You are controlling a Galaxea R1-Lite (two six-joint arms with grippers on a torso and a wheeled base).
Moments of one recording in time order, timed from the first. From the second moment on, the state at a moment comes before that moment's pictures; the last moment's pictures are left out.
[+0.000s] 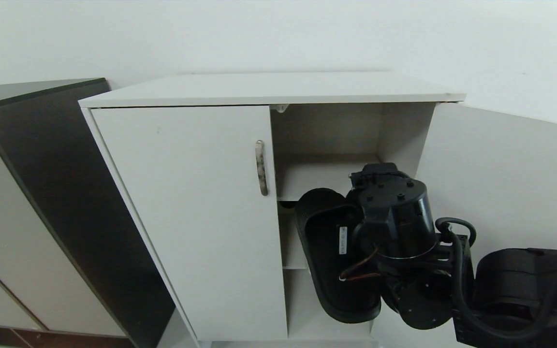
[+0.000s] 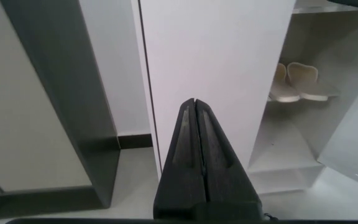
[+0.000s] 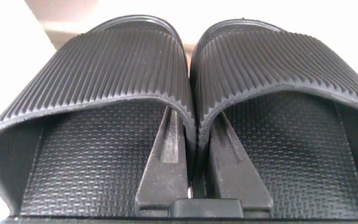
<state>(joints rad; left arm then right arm) 0.00 0.00 0.00 0.00 -0.05 0.02 0.93 1.81 -0.98 -0.48 -0.80 0.29</state>
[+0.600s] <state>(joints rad) 0.00 0.00 0.00 0.00 -0.05 0.02 0.94 1.85 -1.02 -0.53 -0.79 0.26</state>
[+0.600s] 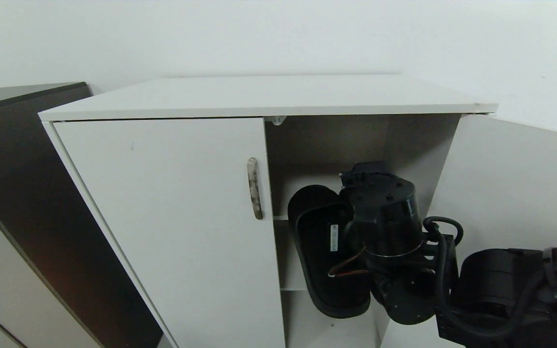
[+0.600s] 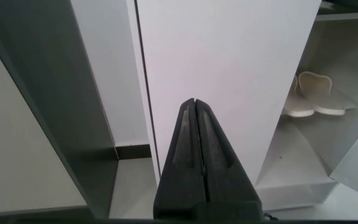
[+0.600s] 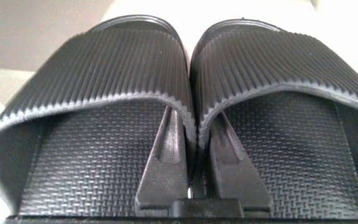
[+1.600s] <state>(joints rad) 0.00 0.00 0.00 0.00 -0.05 0.02 0.74 2.12 -1.53 -0.31 -0.71 0.22</state>
